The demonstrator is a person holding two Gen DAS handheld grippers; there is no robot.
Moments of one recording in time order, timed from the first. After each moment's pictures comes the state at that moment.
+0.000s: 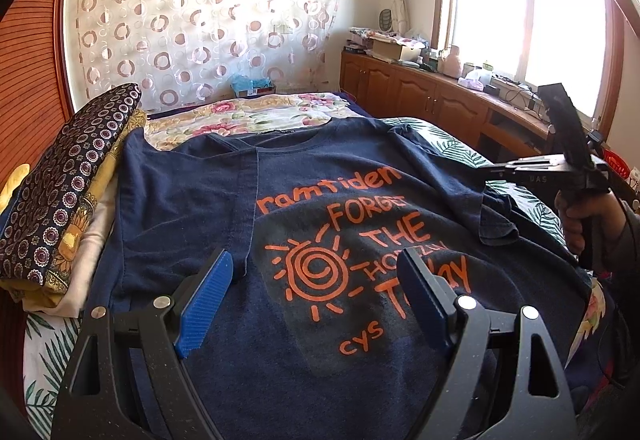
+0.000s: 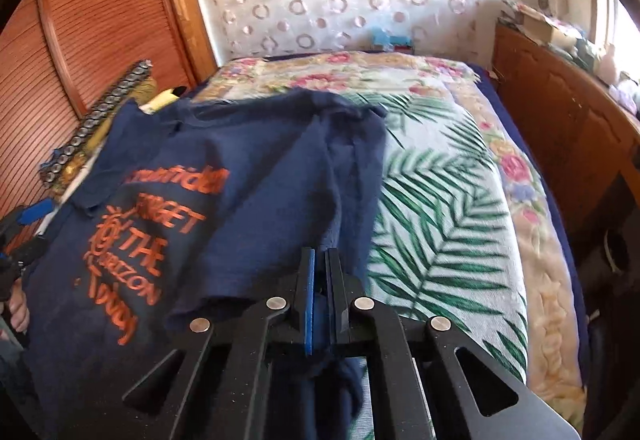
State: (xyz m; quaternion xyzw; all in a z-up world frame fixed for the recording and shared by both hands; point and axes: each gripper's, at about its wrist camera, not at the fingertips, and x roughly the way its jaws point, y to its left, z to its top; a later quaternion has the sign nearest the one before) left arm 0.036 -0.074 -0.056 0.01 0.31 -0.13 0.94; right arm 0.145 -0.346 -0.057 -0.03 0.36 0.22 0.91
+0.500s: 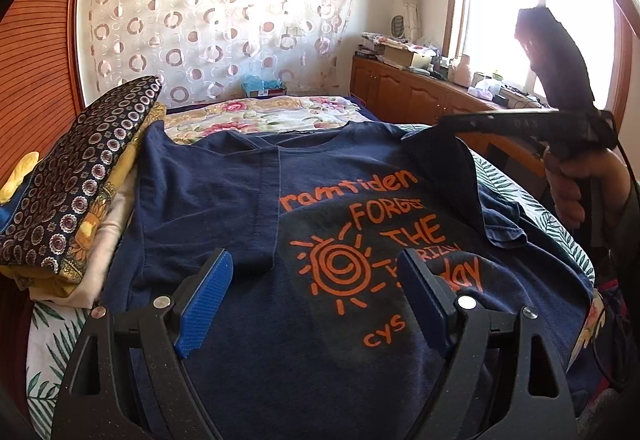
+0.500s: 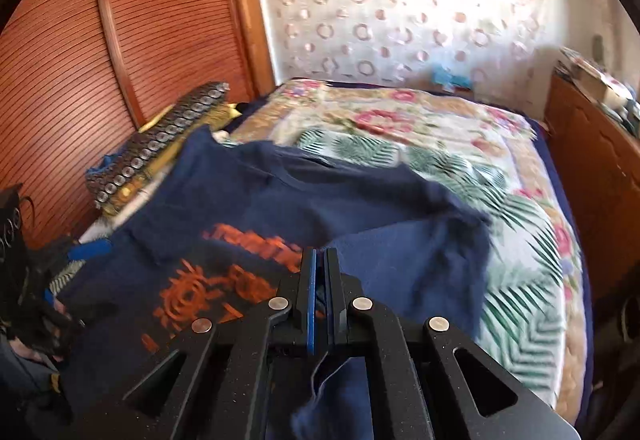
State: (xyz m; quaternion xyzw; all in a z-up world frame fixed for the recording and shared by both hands) left arm 0.032 -0.053 -0.057 -0.01 0.31 -0.12 0.94; right arm 0.159 -0.261 -0.015 -0.07 0.32 0.31 0.89
